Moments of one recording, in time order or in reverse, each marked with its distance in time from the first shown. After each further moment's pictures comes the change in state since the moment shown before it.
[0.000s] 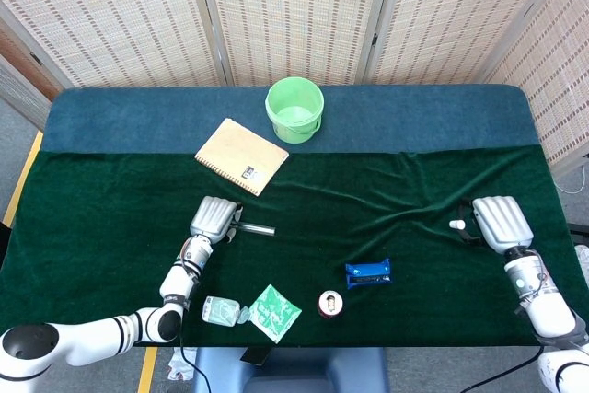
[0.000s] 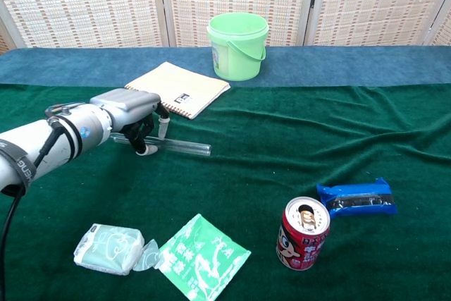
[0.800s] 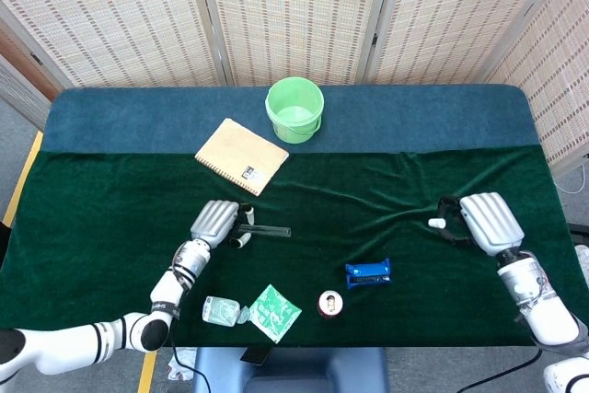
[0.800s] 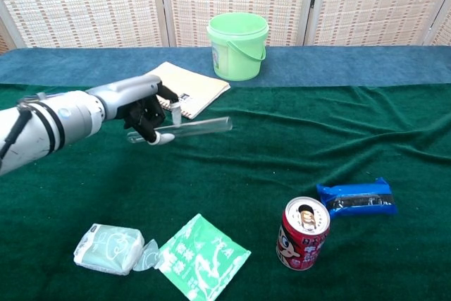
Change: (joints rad) left arm 0.069 0.128 -0.046 -0.240 0.125 -0.015 -0.370; right arm -0.004 0.098 0.021 -0.174 -0.156 0.065 0.154
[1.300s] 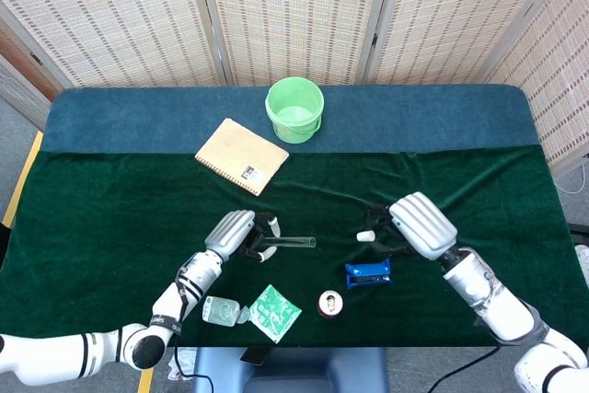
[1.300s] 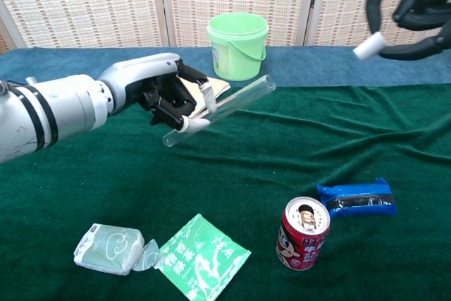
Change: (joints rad) left arm 0.021 0.060 -0.034 -0.222 0.046 -0.014 -0.188; right arm 0.140 -0.002 0.044 -0.180 -0.130 -0.073 0.091
